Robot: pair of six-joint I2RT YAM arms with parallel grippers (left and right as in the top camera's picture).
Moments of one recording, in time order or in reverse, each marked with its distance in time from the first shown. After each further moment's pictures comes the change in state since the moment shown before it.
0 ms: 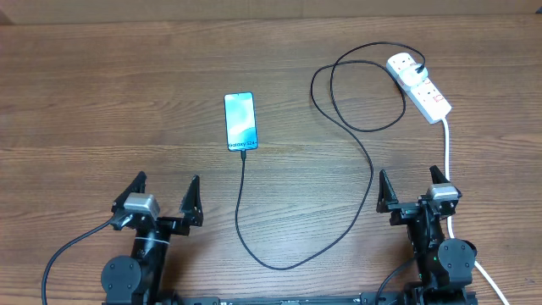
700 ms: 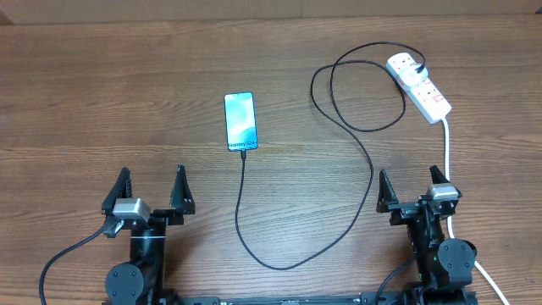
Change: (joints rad) left arm 0.000 0.000 -0.117 0.292 -0.130 -0.003; right arm 0.000 0.000 0.000 0.000 0.000 0.000
